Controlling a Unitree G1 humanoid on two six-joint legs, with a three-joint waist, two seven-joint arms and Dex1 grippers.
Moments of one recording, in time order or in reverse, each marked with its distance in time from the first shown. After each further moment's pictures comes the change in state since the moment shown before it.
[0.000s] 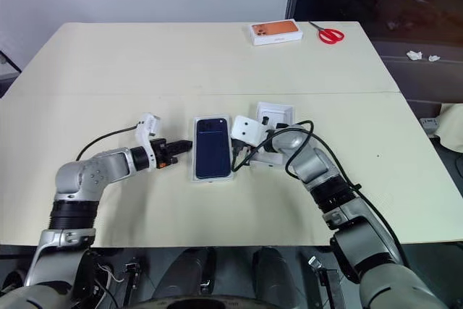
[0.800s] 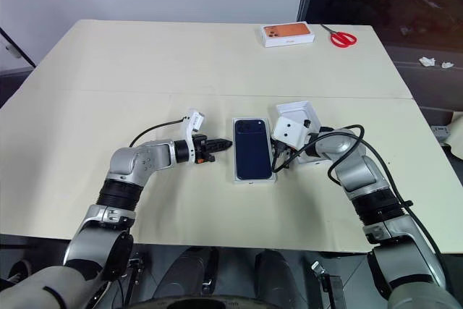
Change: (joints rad) left arm -0.163 -0.148 -0.122 0.212 0.146 -0.112 -0.116; right arm 0.131 -0.181 -0.137 -0.101 0.040 0.041 0.075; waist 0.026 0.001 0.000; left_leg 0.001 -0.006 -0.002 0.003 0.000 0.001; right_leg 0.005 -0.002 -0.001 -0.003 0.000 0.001
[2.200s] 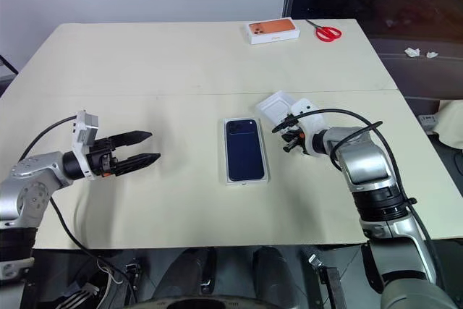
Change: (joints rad) left arm 0.418 0.491 0.266 -0.369 -0.136 -0.367 -0.417; right arm -0.041 0.073 -0.153 -0.199 0.222 0.755 -0.201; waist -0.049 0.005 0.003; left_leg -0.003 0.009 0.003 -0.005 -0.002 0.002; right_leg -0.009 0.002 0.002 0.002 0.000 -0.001
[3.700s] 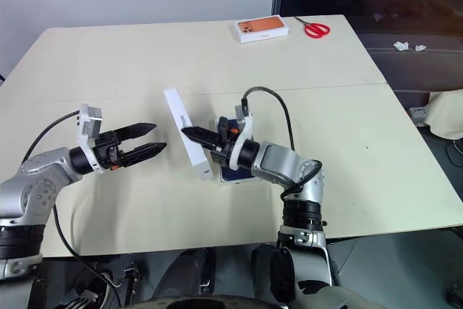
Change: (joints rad) left arm -0.033 -0.041 -0.007 -0.019 -0.046 0.045 0.098; right arm 0.011 0.705 -0.334 0.096 1.749 0.217 -1.265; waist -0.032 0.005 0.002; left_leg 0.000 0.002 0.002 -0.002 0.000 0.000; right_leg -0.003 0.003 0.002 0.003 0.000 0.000
